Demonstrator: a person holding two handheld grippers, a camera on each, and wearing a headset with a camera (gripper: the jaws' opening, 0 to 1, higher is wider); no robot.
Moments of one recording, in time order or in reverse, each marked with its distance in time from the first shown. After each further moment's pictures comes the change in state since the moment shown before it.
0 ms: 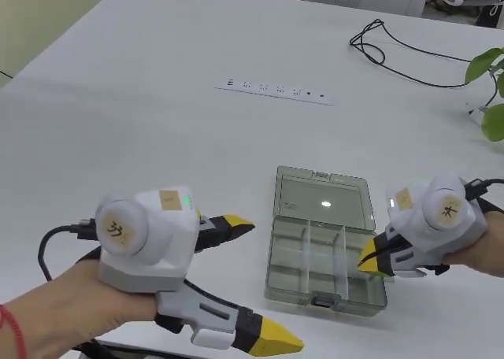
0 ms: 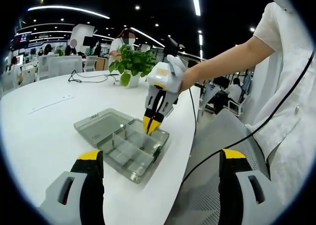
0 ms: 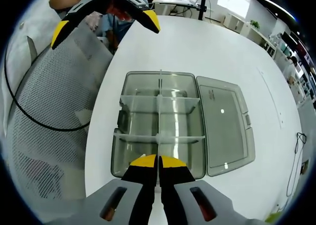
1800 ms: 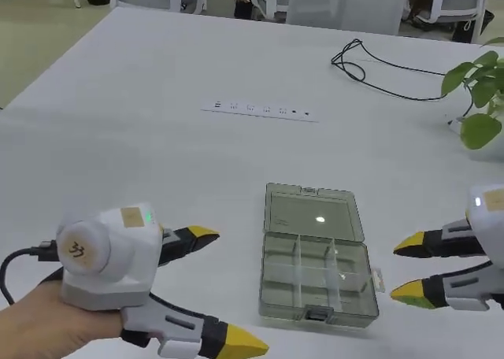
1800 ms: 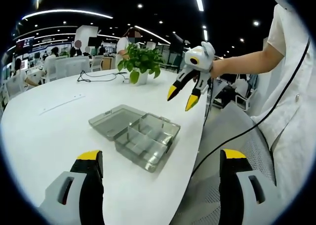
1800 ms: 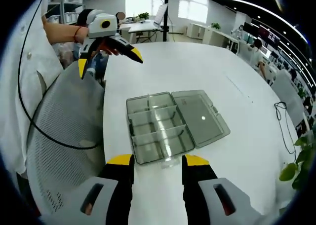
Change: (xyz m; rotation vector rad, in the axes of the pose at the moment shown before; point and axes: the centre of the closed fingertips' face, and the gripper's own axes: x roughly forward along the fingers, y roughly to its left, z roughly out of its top) left arm -0.028 0.019 -0.011 0.031 0.032 0.076; right arm -0.078 0.027 0.001 0.250 -0.215 -0.196
